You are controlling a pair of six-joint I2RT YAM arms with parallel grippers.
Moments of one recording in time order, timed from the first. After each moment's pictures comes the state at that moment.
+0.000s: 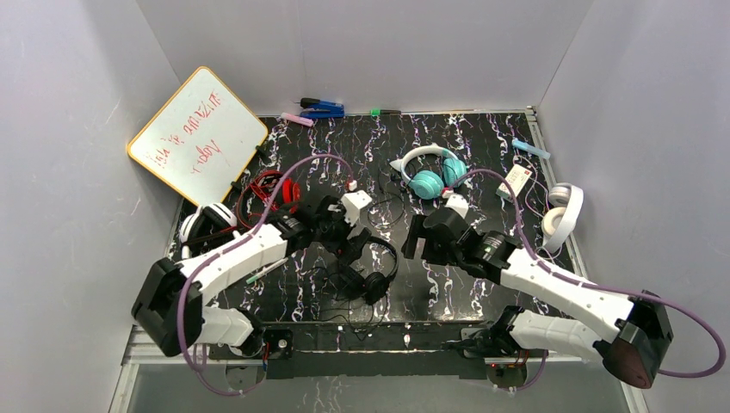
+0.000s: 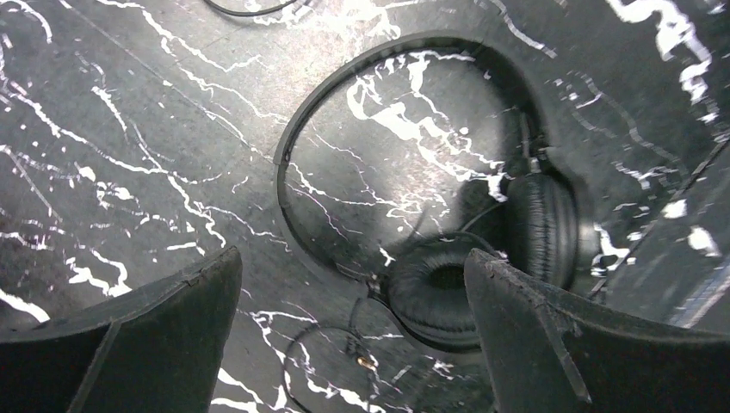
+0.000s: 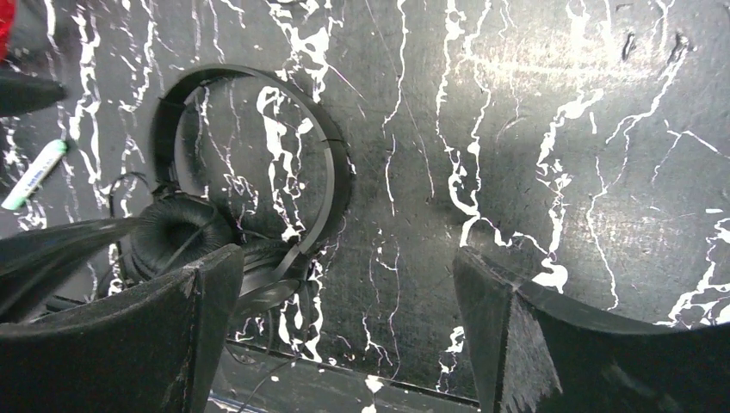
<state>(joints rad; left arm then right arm) -0.71 1.28 0.87 -0.43 0.19 0.05 0.91 1.04 0.76 -0.61 0.27 0.89</state>
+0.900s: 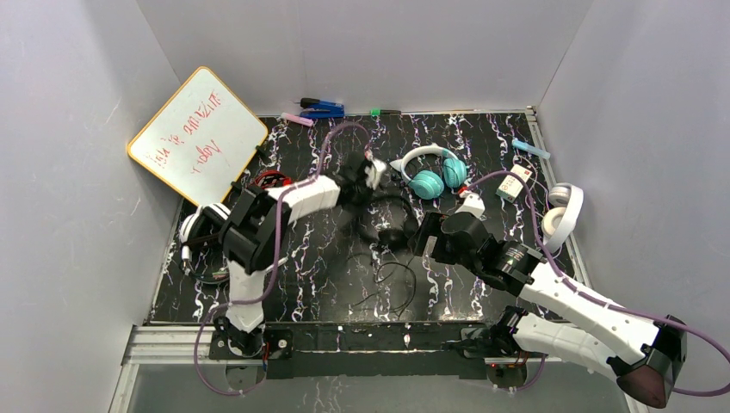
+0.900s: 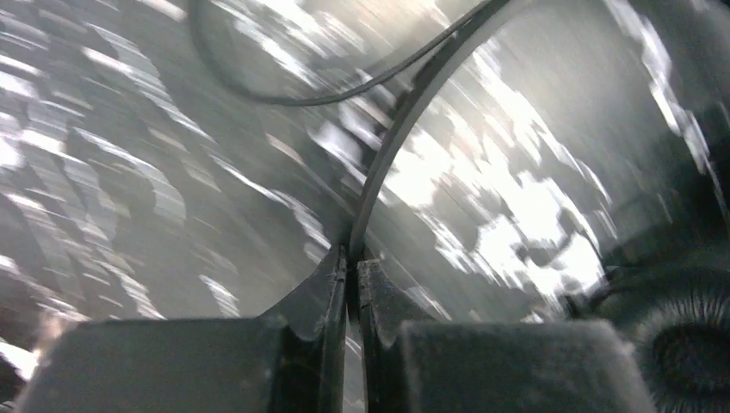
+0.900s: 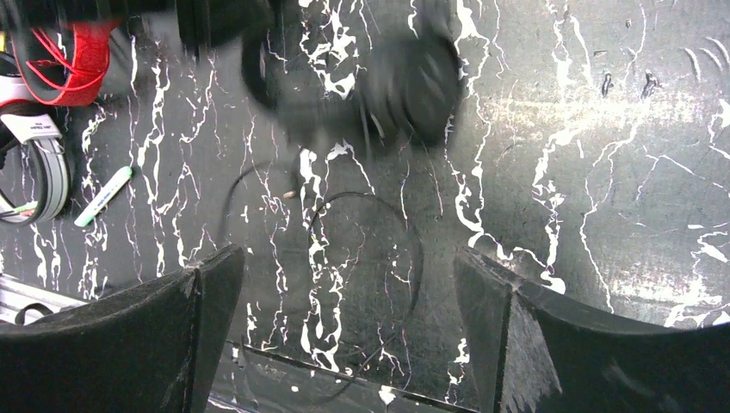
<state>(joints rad) -0.69 1.93 1.27 -0.40 -0.01 0.03 0.91 0.85 0.72 -0.60 0.33 0.90</state>
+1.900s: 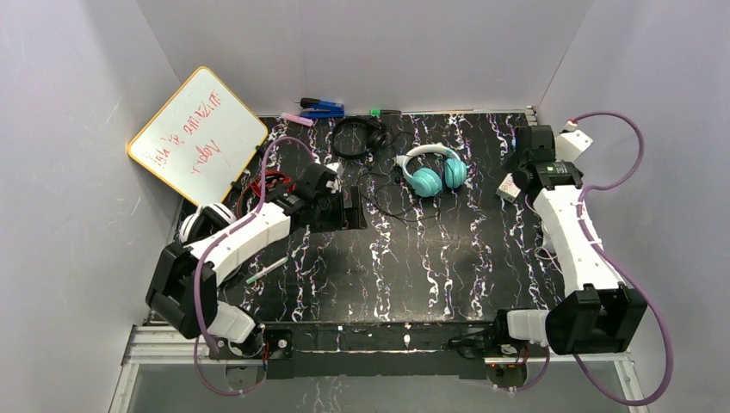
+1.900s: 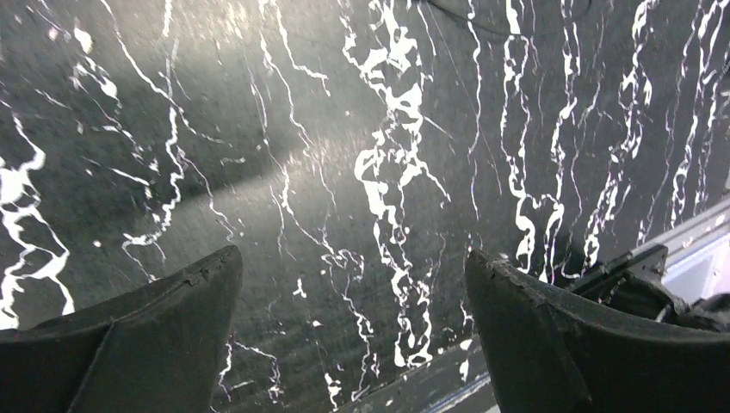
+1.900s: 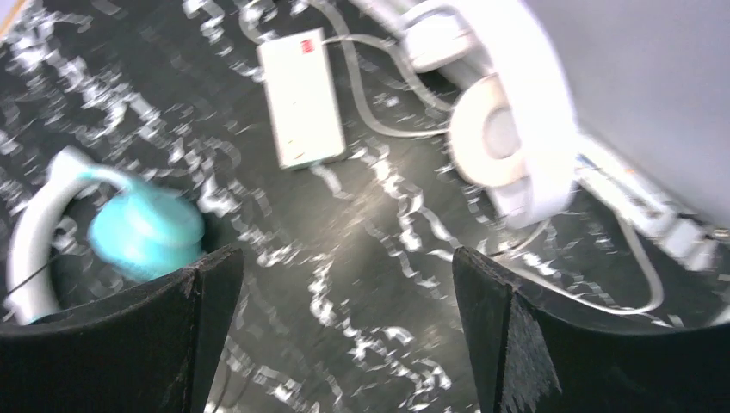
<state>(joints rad) -0.59 1.44 1.05 -0.52 0.12 -0.59 0.10 1.25 1.22 -0.82 0.55 0.74</state>
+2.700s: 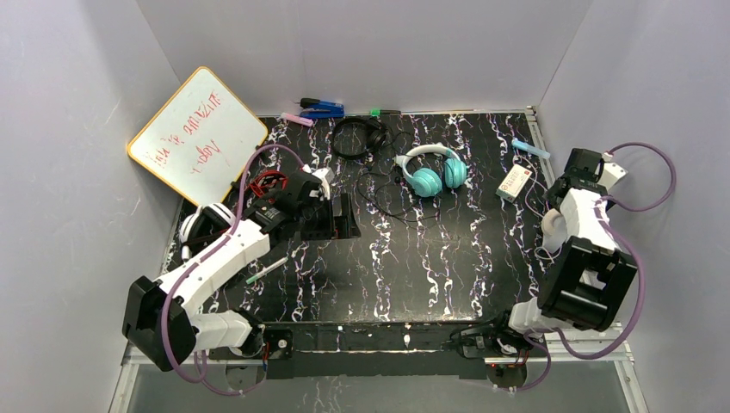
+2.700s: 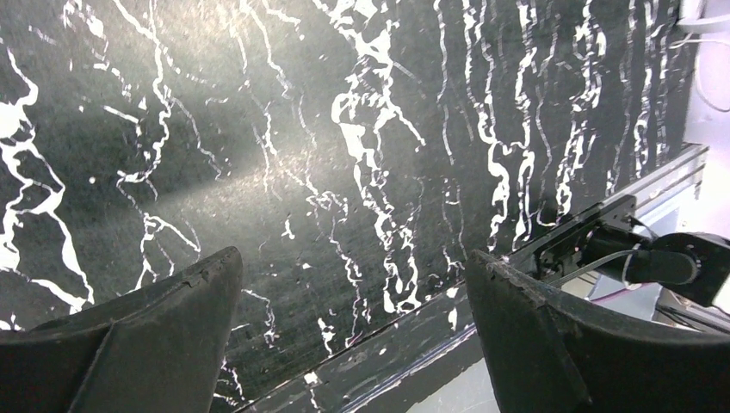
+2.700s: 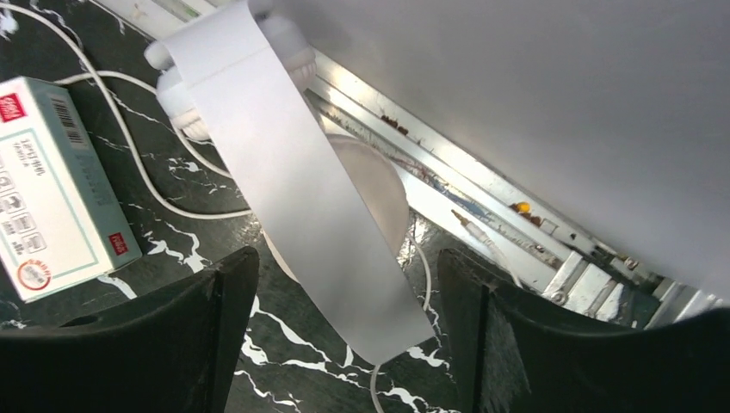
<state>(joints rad) -0.62 1.22 0.97 -0.59 0.19 -0.59 -0.37 1.42 1.02 -0.50 0.43 0.41</state>
